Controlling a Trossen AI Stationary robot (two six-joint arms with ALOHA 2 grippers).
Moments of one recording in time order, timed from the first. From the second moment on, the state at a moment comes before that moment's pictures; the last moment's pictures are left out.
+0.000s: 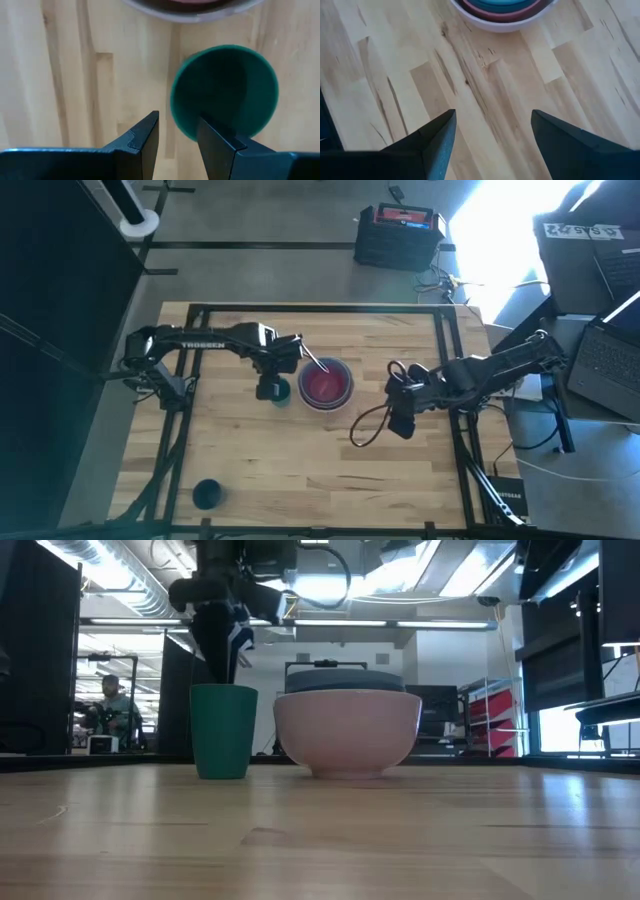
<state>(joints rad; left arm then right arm) 0.18 1.67 1.36 -1.13 -0.05 0.16 0.35 1.28 1.26 -1.20 0.18 0.76</state>
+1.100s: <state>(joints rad) 0.29 1.68 1.25 -0.98 -0.01 0.18 0.35 1.28 1.26 -1.21 0.19 0.75</state>
